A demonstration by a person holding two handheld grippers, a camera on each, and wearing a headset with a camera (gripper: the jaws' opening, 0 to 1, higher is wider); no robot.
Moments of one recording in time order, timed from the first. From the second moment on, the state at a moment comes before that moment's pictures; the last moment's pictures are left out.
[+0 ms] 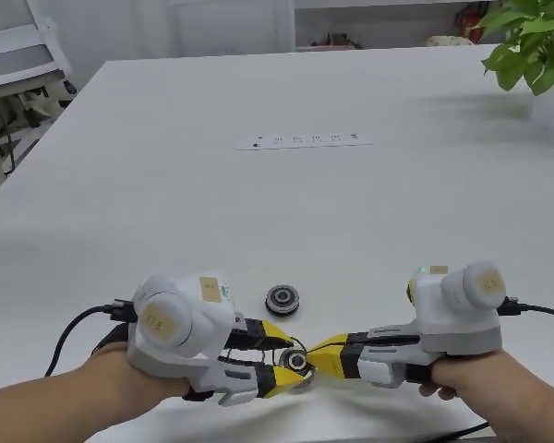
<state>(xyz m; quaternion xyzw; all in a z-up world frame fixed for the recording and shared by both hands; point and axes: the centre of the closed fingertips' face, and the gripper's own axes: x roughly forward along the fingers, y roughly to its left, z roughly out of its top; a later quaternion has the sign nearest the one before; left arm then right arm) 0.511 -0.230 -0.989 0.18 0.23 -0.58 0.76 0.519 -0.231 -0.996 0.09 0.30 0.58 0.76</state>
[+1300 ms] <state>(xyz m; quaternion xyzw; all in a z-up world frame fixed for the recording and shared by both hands) 0.513 -0.158 -0.939 0.15 0.22 -0.54 0.80 0.535 -0.206 -0.967 0.08 0.29 0.61 0.74</state>
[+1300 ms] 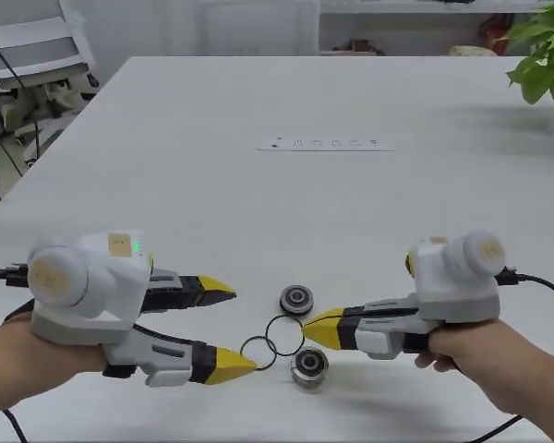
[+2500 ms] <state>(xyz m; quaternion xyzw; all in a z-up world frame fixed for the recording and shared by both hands) 0.507 -0.124 -0.942 0.12 0.24 -0.51 0.82 0.536 -0.172 -1.005 0.03 0.38 0.60 0.70</state>
